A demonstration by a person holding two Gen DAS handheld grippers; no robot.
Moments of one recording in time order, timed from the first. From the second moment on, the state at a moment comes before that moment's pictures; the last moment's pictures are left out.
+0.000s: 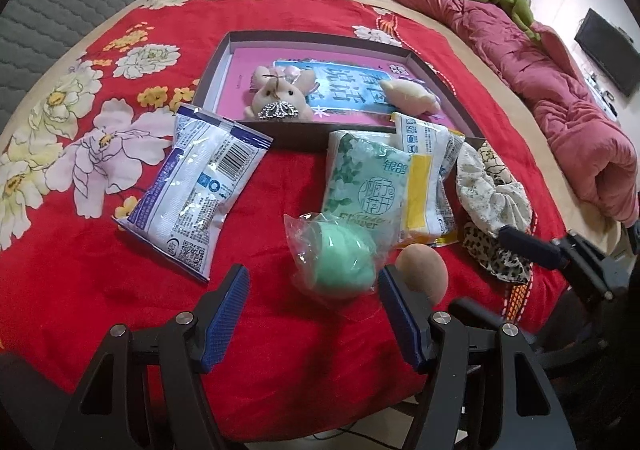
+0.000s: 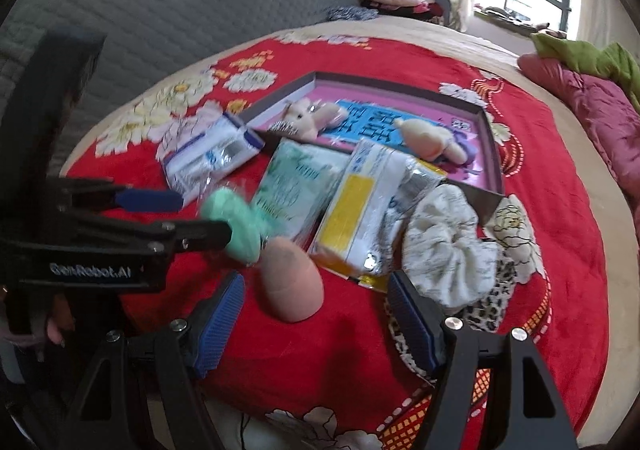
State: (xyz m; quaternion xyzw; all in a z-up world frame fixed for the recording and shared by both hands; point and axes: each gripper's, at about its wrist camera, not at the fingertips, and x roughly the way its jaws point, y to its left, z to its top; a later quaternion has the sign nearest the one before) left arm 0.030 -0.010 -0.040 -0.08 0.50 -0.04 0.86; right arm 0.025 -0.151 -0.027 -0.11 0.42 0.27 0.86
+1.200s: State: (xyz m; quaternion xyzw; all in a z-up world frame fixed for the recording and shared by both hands) left arm 0.056 -0.004 -0.067 -0.14 0.52 -0.07 0.84; right arm 0.036 -0.151 -0.021 -0.11 0.37 0.29 0.88
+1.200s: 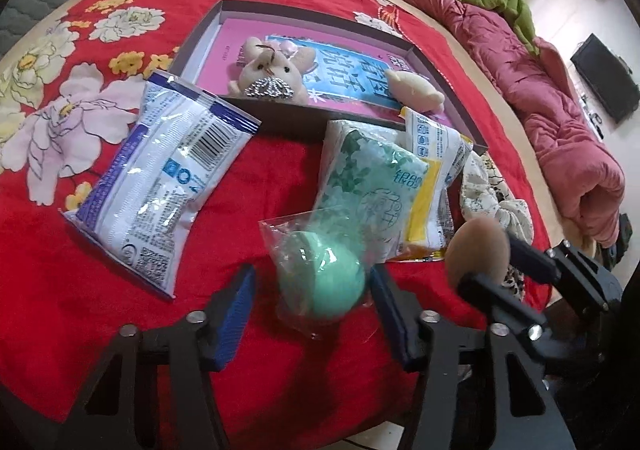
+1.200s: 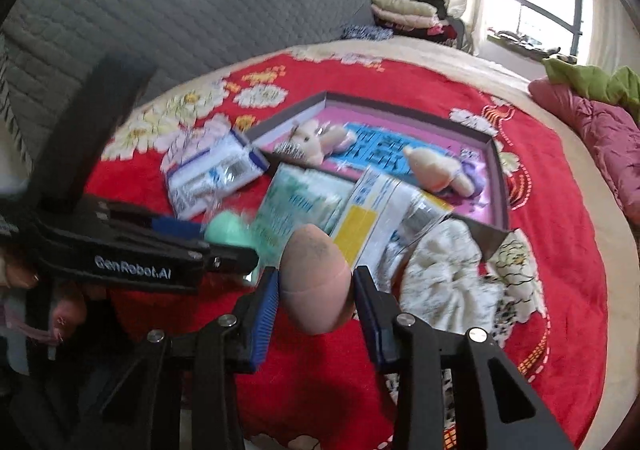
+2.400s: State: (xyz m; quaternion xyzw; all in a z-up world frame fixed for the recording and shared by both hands) left arm 0.048 0.027 0.001 -0.15 0.40 -0.05 0.90; right arm 0.064 -0.202 0.027 -0.01 0.29 0.24 0.93
